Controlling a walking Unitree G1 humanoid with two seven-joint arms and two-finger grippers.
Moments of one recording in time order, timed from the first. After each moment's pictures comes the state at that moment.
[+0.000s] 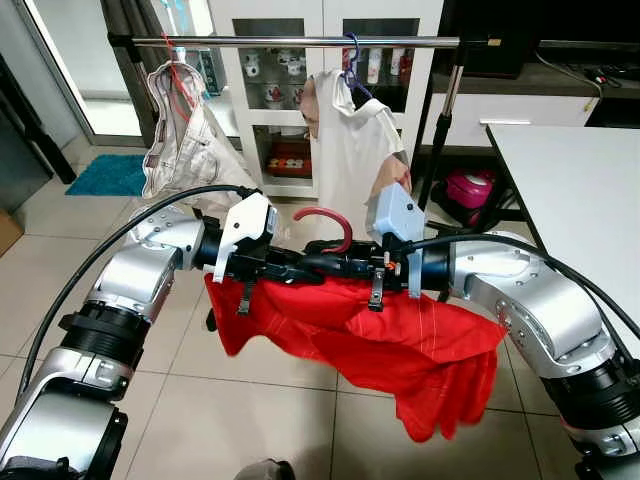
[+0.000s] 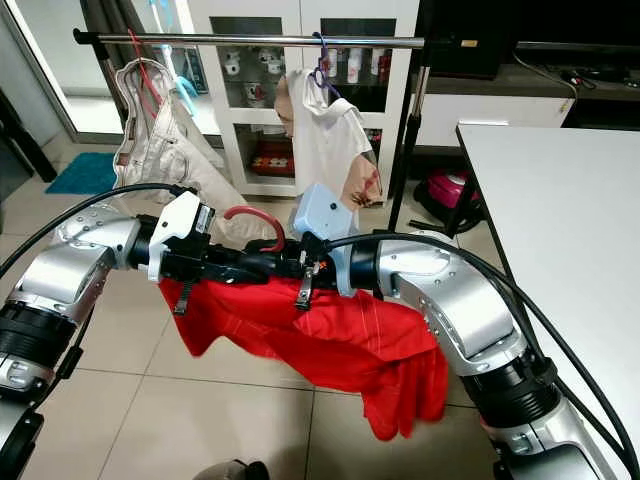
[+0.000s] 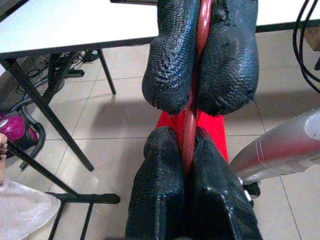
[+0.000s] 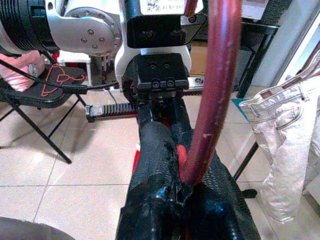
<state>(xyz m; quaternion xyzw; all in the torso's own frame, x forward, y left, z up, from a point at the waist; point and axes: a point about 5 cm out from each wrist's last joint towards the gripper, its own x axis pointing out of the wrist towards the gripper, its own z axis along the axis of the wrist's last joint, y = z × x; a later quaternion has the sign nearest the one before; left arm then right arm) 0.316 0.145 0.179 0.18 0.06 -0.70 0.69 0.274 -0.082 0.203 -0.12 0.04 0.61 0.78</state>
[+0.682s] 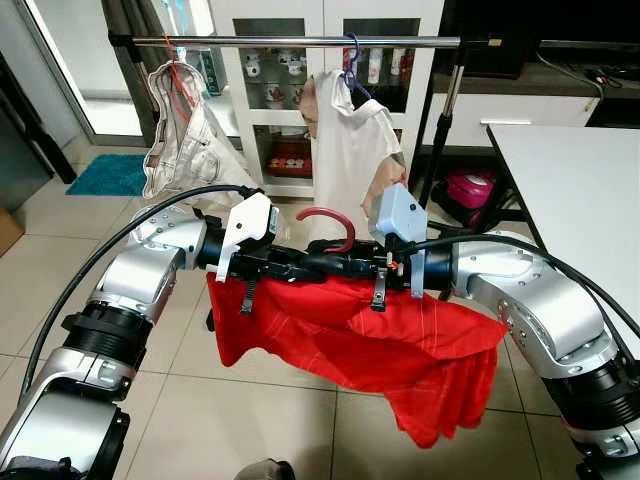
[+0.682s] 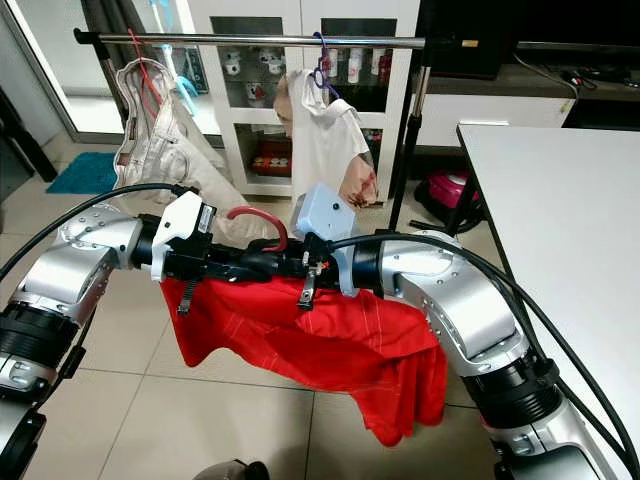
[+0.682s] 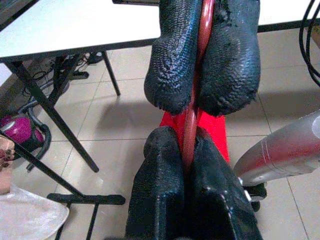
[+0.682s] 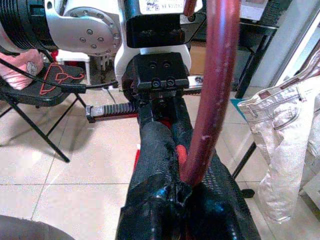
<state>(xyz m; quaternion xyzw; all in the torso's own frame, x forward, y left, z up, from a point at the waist) 0.317 0.142 0.179 0.19 0.05 -0.70 0.69 0.274 -0.083 0.202 -0.13 0.04 0.61 0.78</state>
